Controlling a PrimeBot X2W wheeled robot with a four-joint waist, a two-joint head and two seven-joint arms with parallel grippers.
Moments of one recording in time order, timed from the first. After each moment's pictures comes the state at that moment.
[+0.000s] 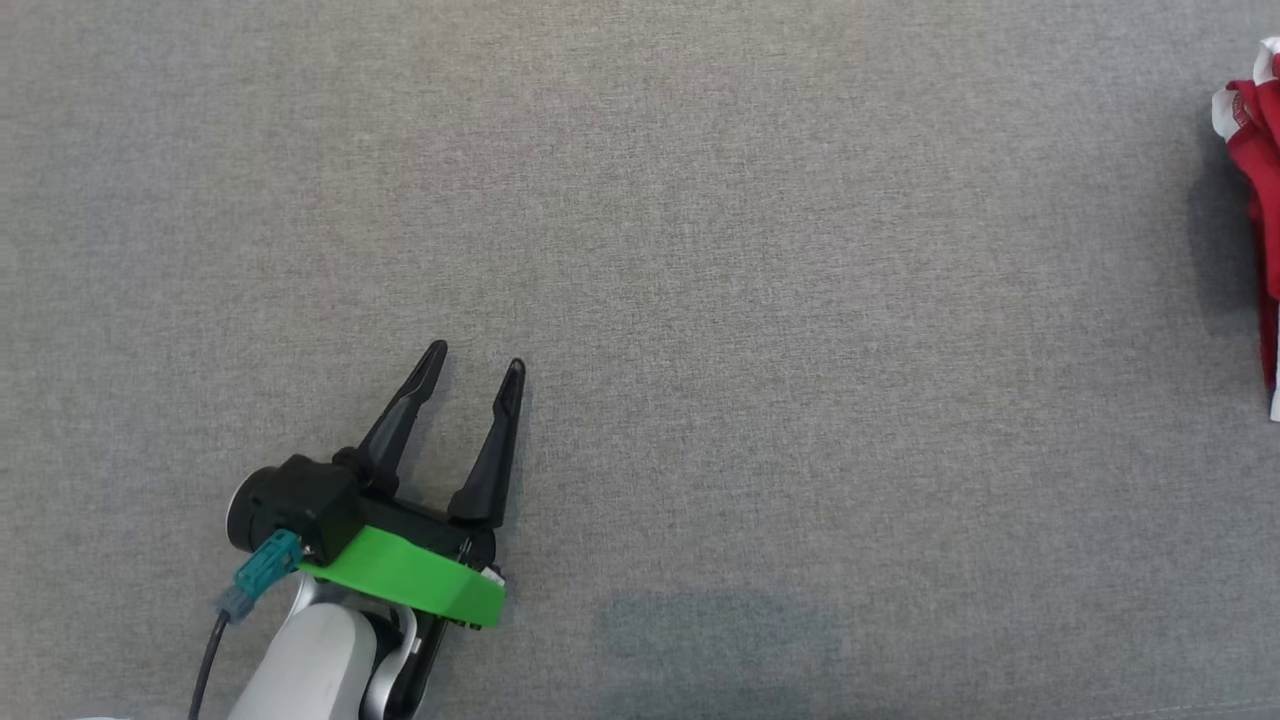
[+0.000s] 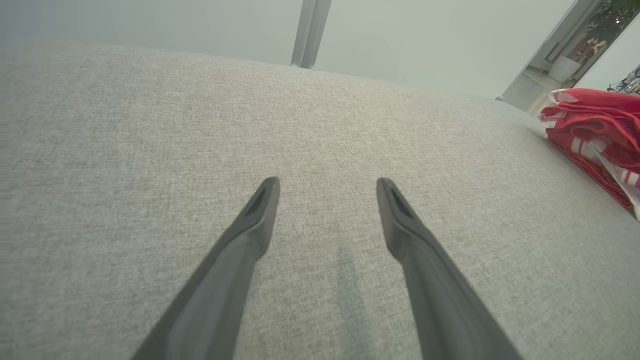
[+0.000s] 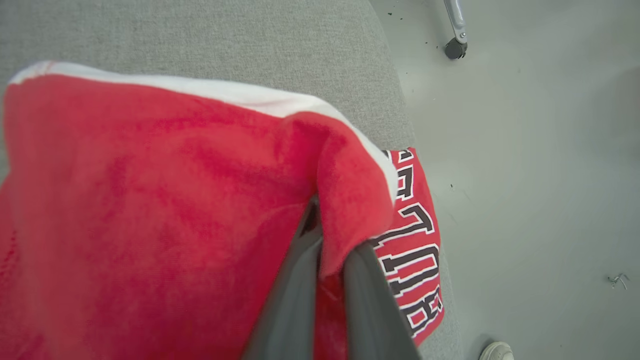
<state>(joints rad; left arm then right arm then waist) -0.24 0.20 -0.39 0.14 -0.45 -0.13 -0.26 -0.72 -0.63 -0.20 0.42 0.22 0.13 0.79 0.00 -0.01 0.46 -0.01</state>
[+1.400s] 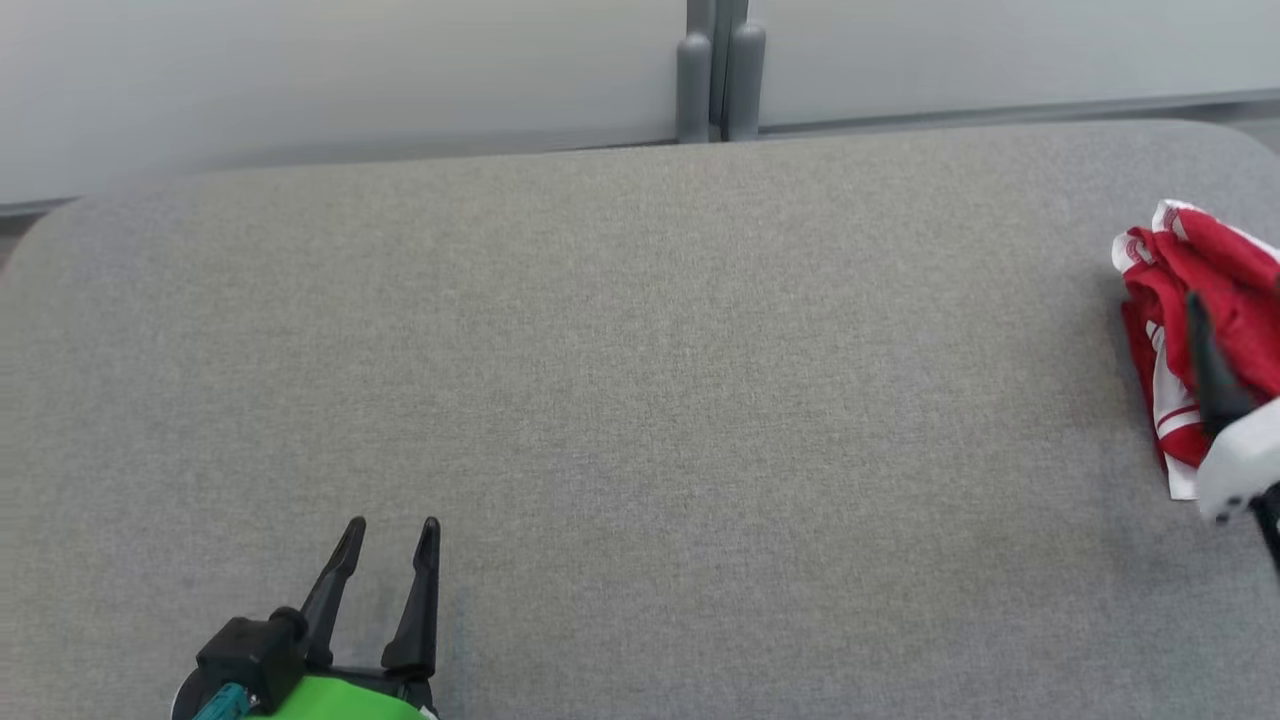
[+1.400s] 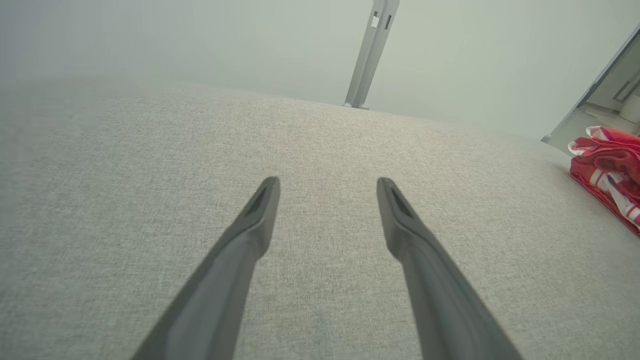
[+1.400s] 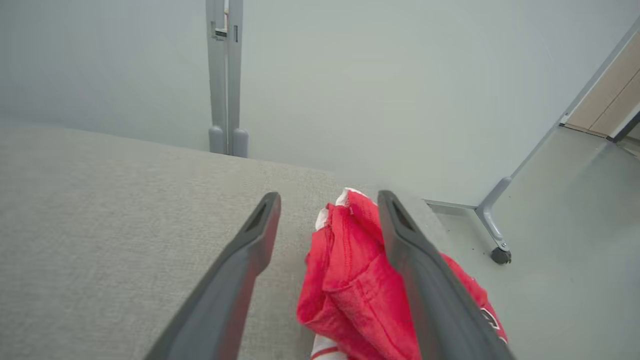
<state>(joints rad) 0.02 0.18 -0.26 0.16 -0.45 -0.10 -0.26 -0.33 -0.46 -0.10 0.27 0.19 0.13 0.02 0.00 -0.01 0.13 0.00</state>
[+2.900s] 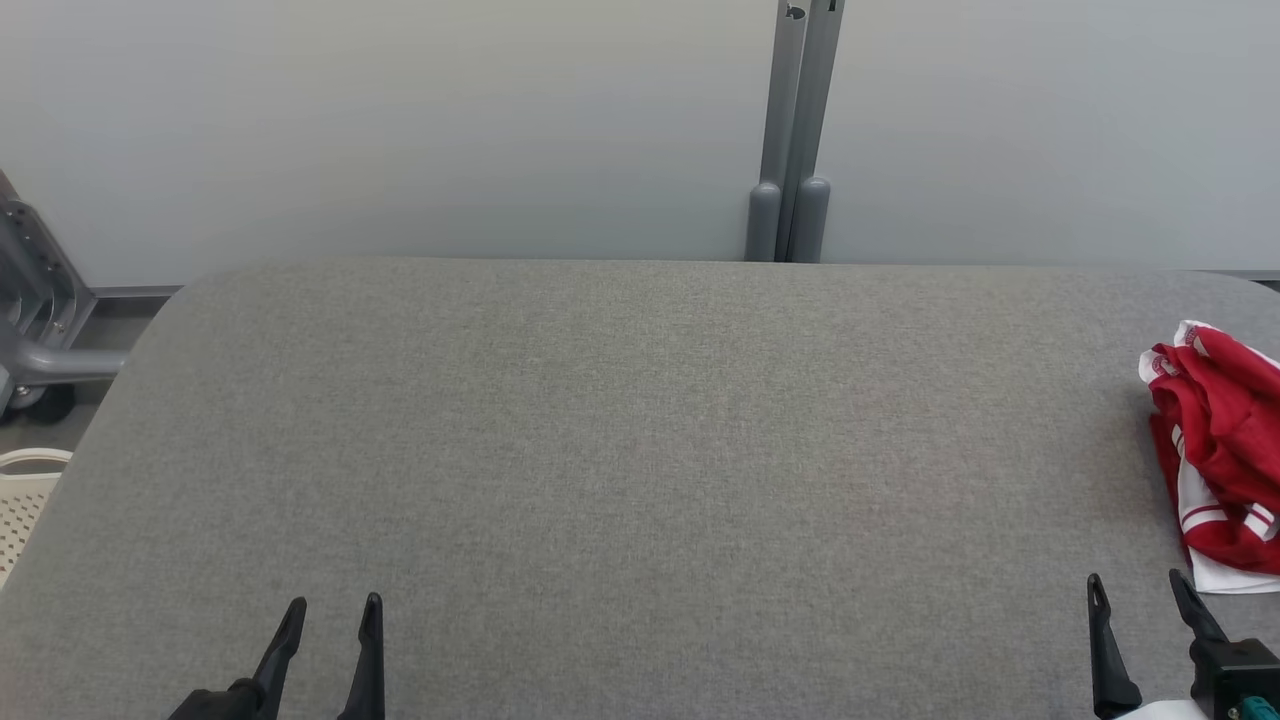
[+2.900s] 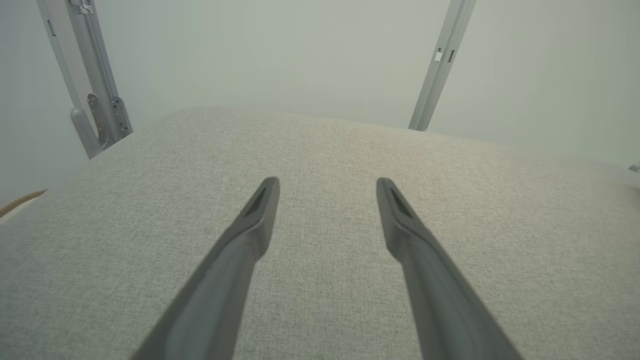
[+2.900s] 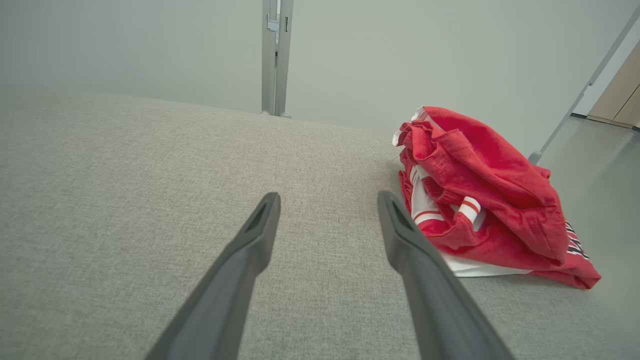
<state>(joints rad) 0.15 0.15 -0.09 0.21 -0.32 -0.13 -0.26 0.16 -0.05 -0.24 0.19 -0.10 0.13 -0.26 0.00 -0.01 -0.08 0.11</state>
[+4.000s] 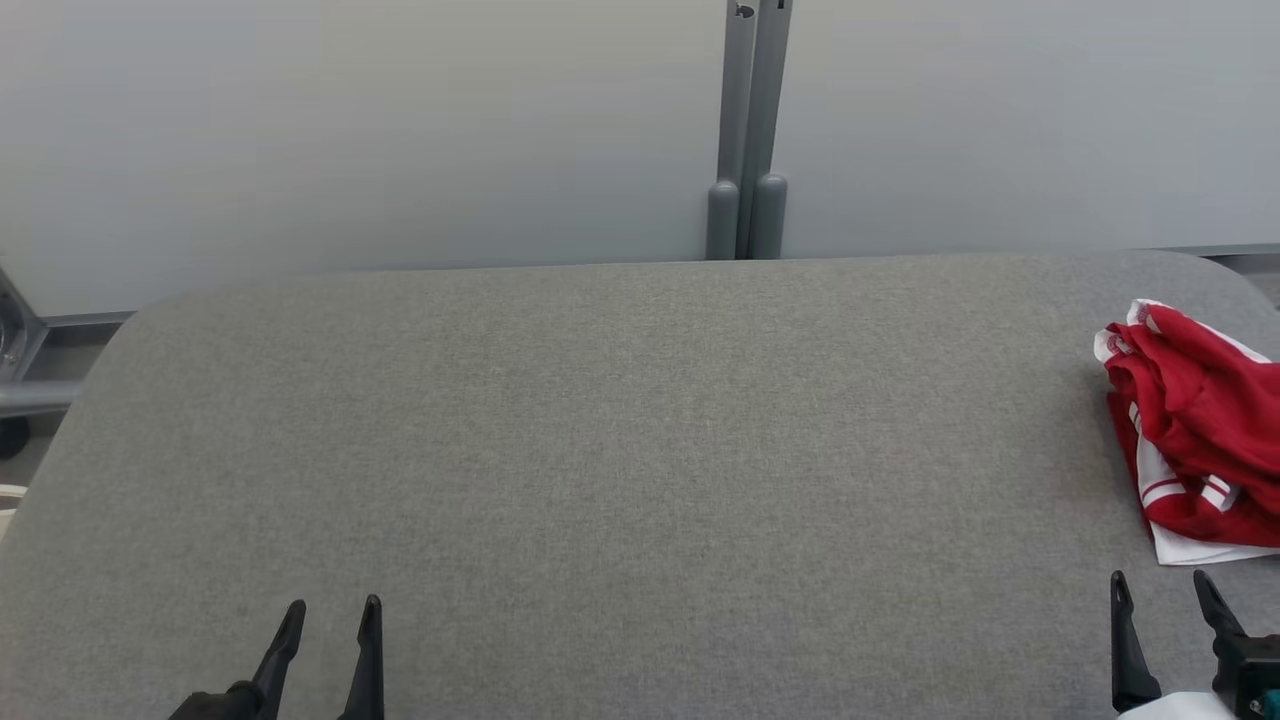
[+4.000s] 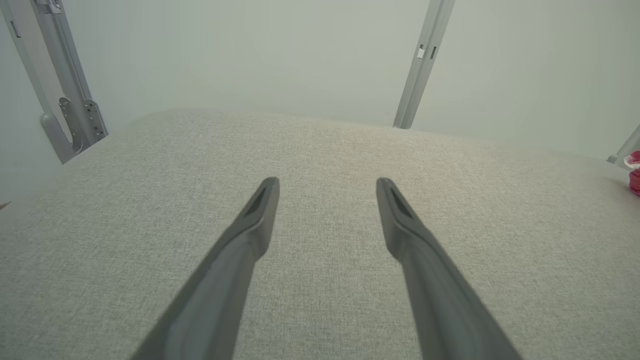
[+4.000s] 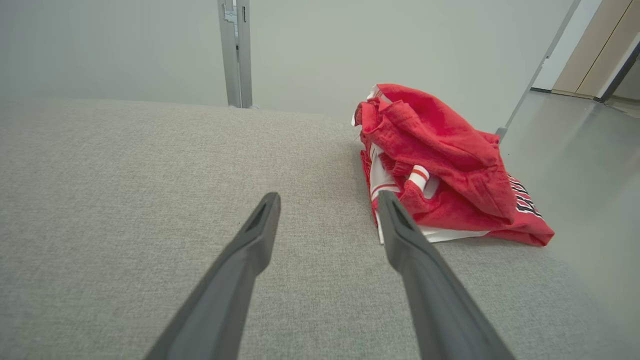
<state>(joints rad) 0.15 0.14 -0.09 0.21 -0.32 -0.13 -0.26 0.14 -0.05 -0.28 0.24 -0.08 0.13 -0.26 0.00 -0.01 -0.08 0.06</state>
